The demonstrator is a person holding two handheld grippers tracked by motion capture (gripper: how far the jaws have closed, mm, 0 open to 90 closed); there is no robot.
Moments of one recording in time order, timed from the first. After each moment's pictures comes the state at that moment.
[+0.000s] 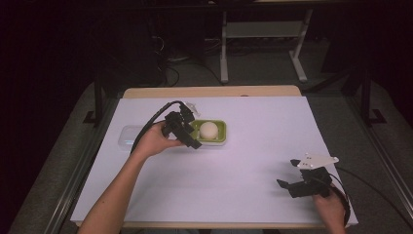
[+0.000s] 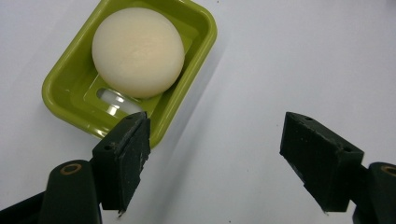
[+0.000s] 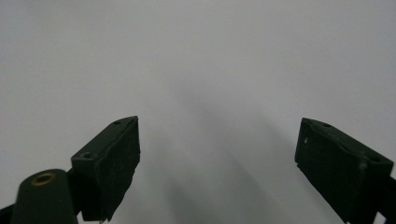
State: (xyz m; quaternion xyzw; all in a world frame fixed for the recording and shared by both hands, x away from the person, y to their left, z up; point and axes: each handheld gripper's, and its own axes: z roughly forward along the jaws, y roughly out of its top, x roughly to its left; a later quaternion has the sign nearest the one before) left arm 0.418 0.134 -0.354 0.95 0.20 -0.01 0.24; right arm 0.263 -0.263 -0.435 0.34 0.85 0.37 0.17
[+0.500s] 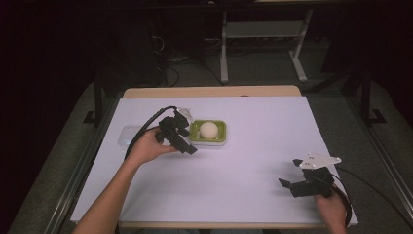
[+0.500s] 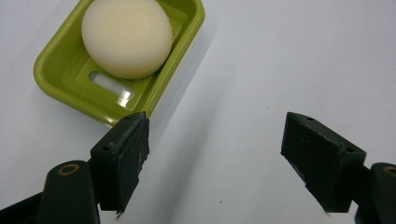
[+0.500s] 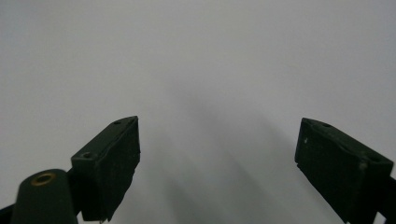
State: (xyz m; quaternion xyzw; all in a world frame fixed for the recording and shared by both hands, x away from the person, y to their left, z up) left arm 0.397 0.151 -0.357 0.95 0.19 0.00 0.25; right arm 0.262 -0.268 -0.435 0.35 0.84 0.37 0.18
